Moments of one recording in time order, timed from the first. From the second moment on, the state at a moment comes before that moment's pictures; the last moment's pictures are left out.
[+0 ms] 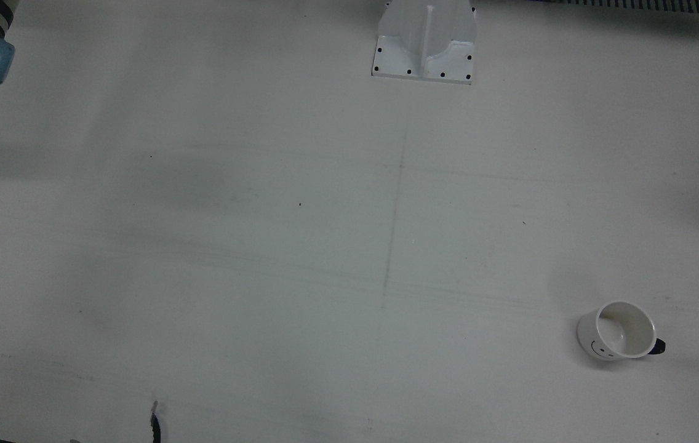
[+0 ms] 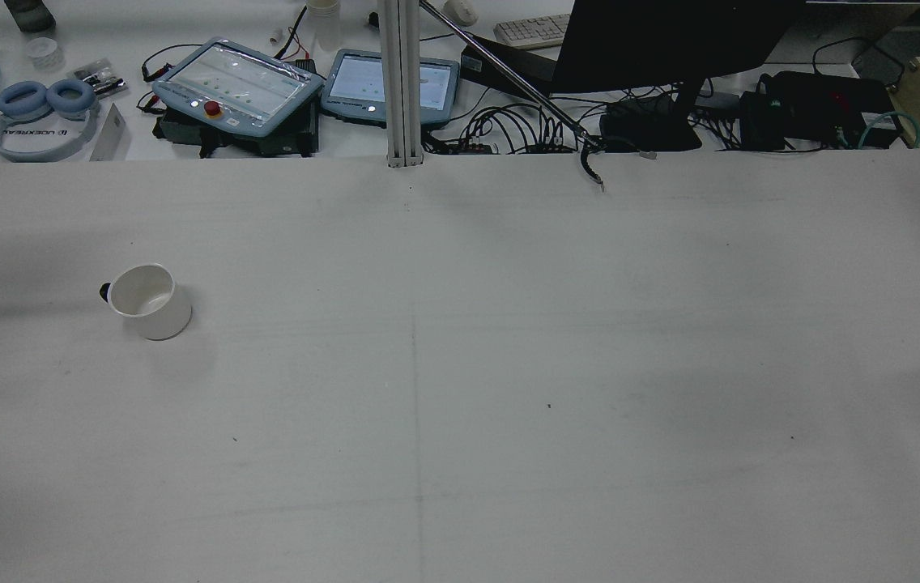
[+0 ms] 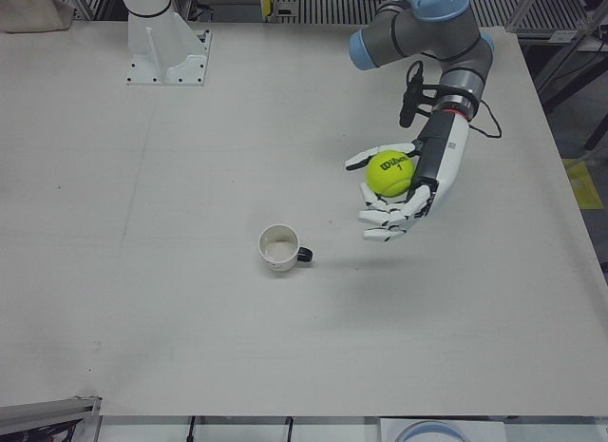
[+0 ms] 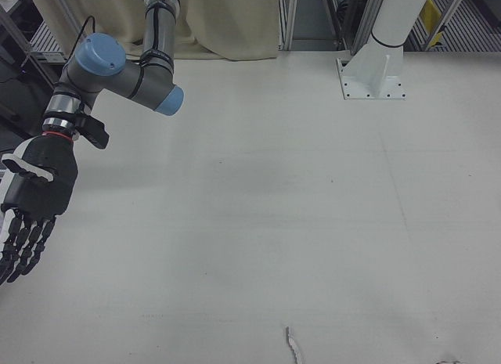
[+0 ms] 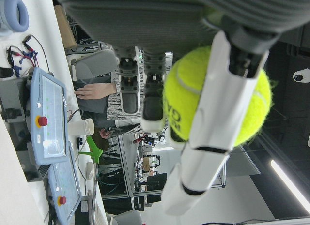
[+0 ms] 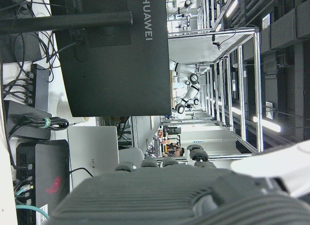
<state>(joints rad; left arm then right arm) -1.24 -1.58 -1.87 0.04 1.53 0.16 1.47 -1.40 1.44 -3.28 -1.49 0.10</state>
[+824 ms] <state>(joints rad) -0.93 -1.66 -1.81 0.02 1.31 0.28 1.47 -1.40 1.44 -3.28 -1.49 0.10</state>
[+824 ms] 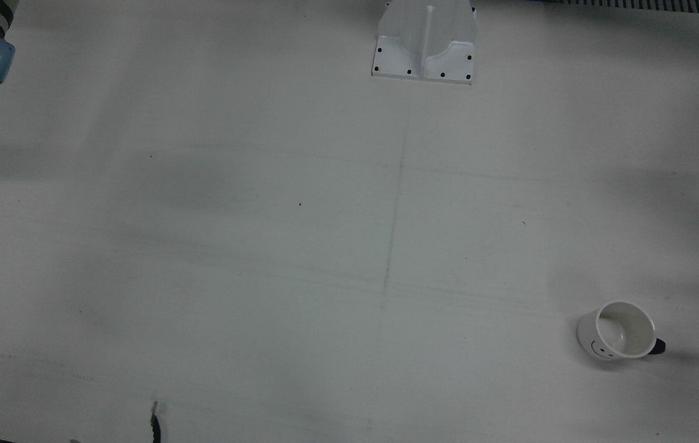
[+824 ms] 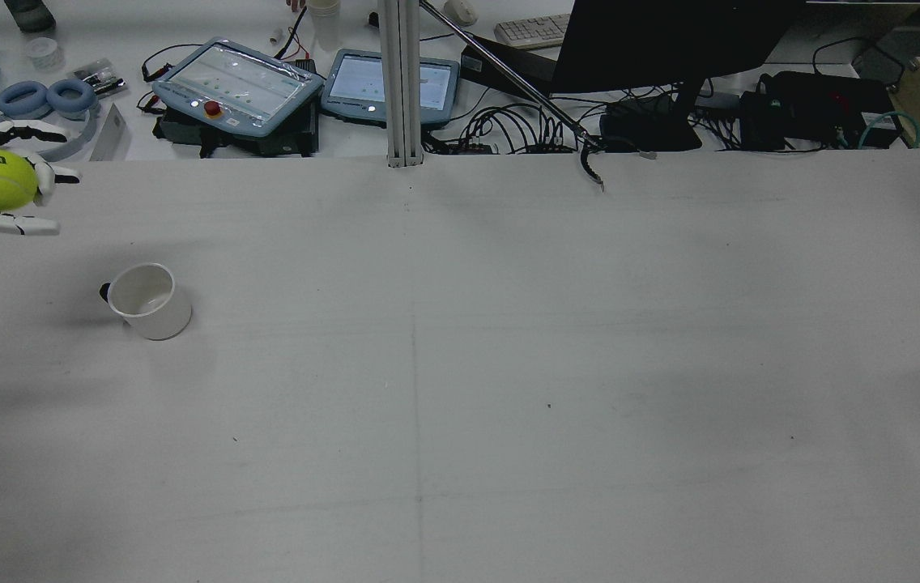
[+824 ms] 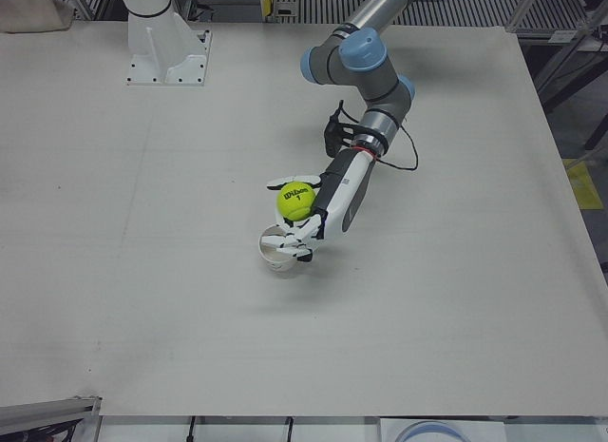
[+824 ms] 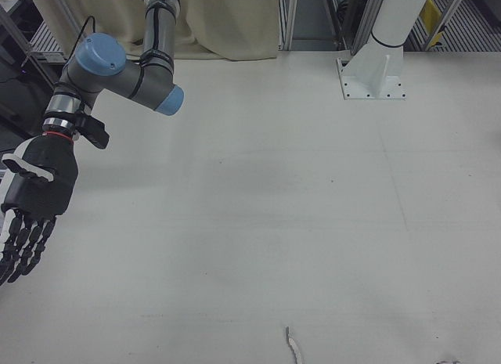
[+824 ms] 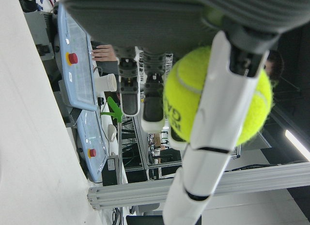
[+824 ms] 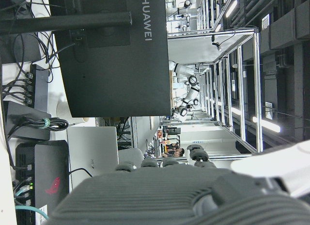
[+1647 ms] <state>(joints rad) -0.84 -1.73 -1.67 -0.06 1.26 0.35 1.47 -1.40 1.44 -3.28 -1.49 0.10</state>
